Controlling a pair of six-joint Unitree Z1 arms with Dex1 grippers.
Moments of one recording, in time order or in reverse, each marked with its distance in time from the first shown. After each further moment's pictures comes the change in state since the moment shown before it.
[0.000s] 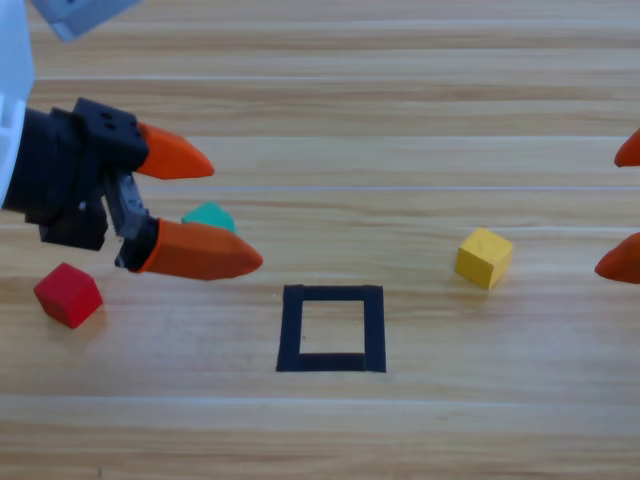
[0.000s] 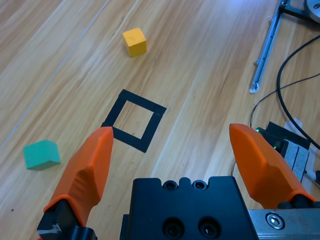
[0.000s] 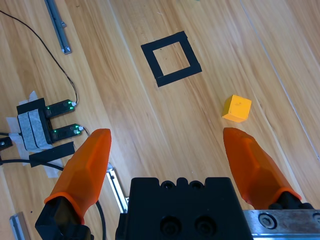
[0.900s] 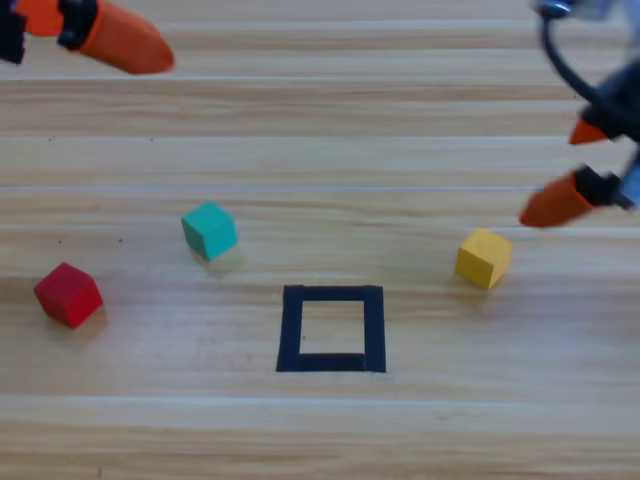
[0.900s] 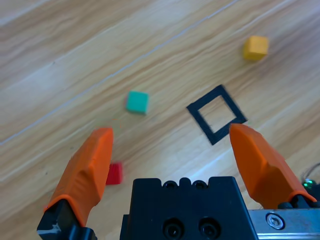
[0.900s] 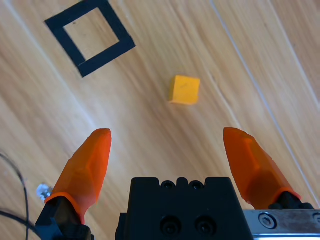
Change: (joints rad) arm 0 0.177 0.114 -0.474 0.496 0.256 -0.233; arm 1 -0.032 0.331 -0.180 0.031 -0.241 0.040
